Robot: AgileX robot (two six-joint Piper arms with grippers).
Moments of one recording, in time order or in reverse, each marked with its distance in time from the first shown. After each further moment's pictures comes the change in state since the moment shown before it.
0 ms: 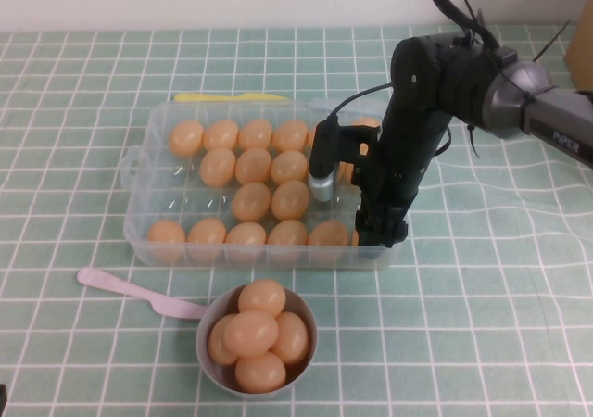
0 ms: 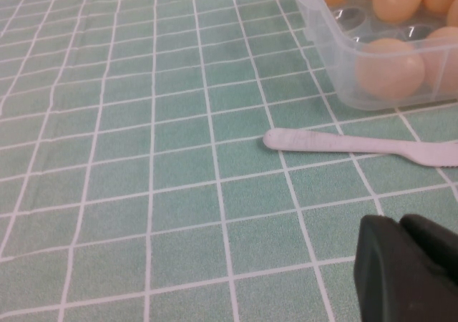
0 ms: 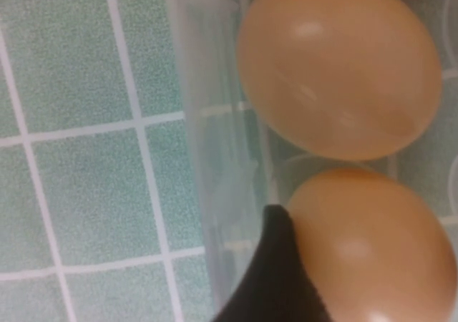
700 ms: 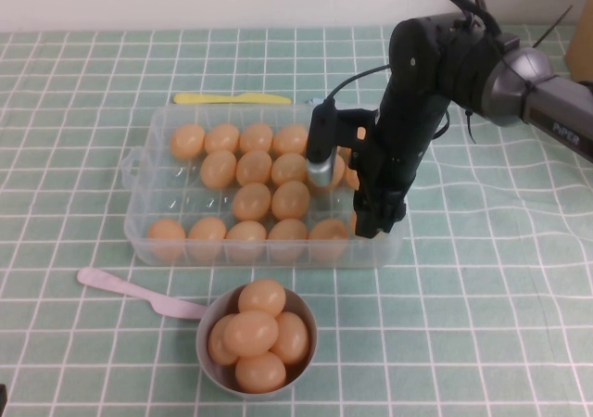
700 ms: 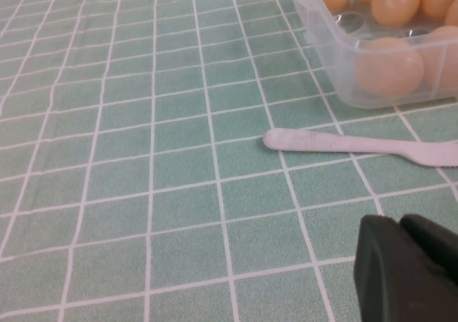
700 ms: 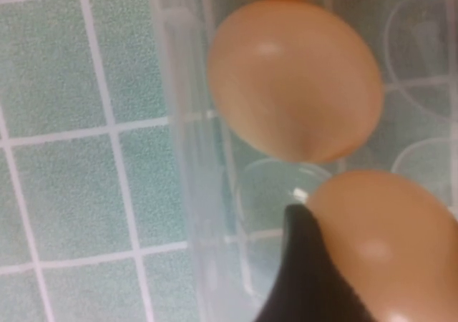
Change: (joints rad) right arm -0.001 0.006 -0.078 -0.010 0.037 0.000; left arm 0.000 0.000 0.000 0.000 0.002 0.000
